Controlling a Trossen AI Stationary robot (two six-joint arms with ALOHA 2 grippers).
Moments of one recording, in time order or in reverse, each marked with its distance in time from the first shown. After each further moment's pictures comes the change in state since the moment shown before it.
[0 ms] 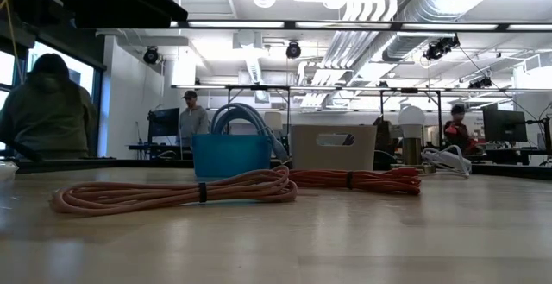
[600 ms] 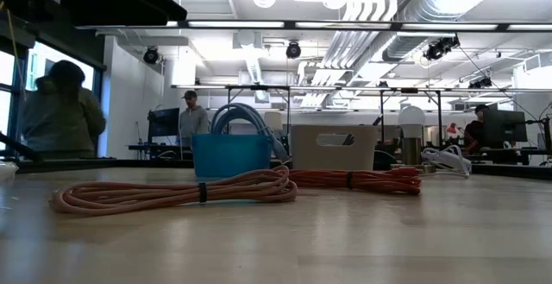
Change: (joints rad) left arm 0.000 0.000 0.000 0.001 0.043 -0.023; right arm -0.032 0.002 -0.001 -0.026 -0.005 -0.058
